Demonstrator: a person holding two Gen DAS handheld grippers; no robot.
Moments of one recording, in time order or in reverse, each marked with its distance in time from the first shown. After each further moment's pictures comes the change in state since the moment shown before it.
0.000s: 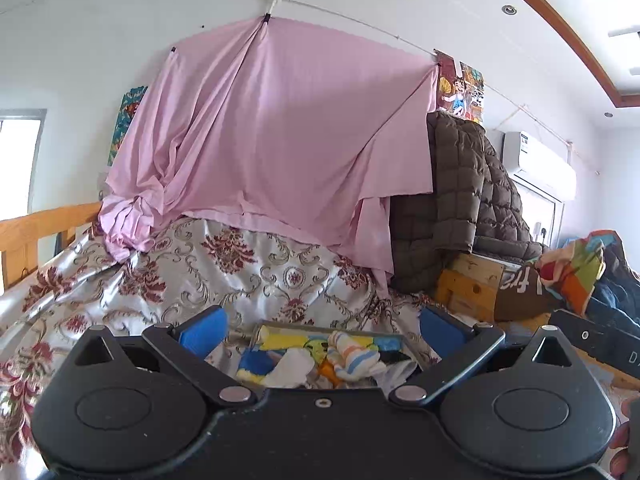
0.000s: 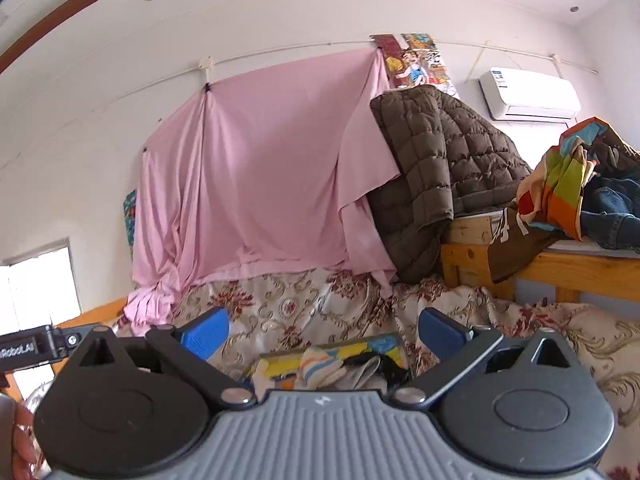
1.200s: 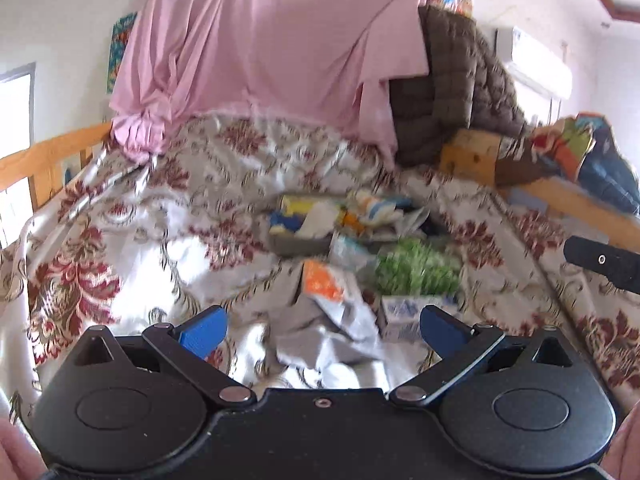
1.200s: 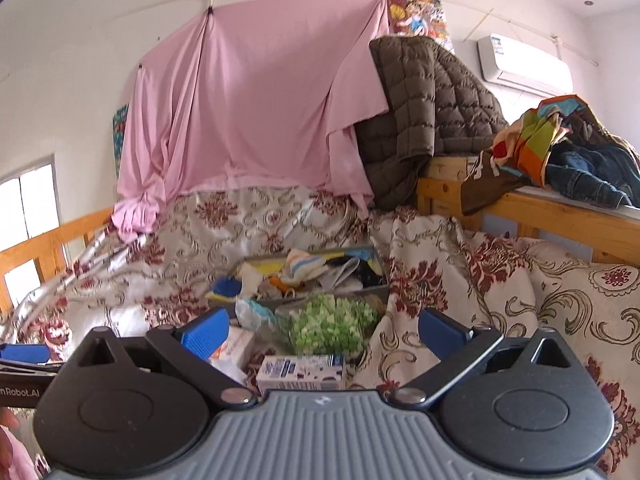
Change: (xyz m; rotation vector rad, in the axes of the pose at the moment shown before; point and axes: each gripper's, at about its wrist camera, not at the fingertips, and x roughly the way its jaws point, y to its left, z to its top) left arm -0.067 0.038 -0.076 0.094 0.332 0.007; right arm -0.056 0.042 -0.050 -0.096 0.231 -0.110
